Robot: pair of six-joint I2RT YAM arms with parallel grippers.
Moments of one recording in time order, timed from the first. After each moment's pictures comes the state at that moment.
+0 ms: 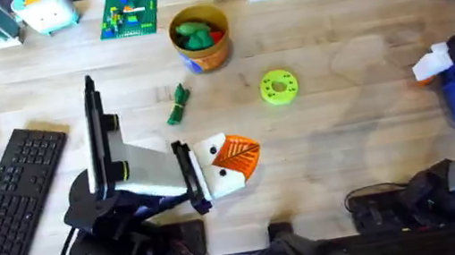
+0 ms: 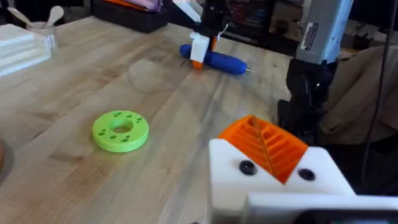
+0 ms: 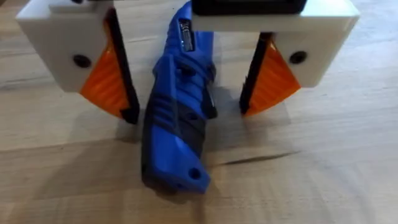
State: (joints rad) left arm -0.43 0.01 0.01 -0.07 0.86 -0.12; right arm -0.63 1.77 1.16 -0.88 0.07 -0.55
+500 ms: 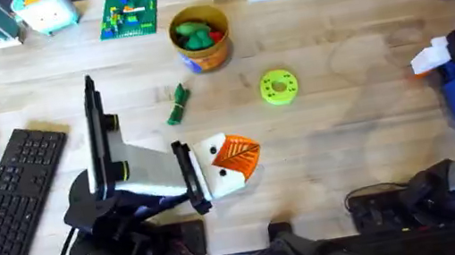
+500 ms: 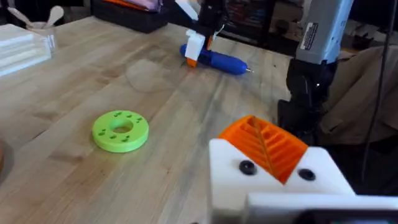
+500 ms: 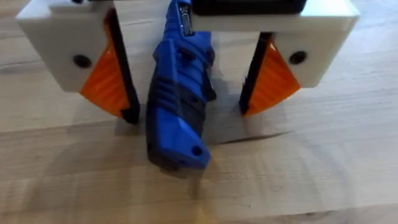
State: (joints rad) left arm -0.43 0.01 0.01 -0.07 0.86 -0.12; right arm -0.63 1.77 1.16 -0.82 0.01 -0.53
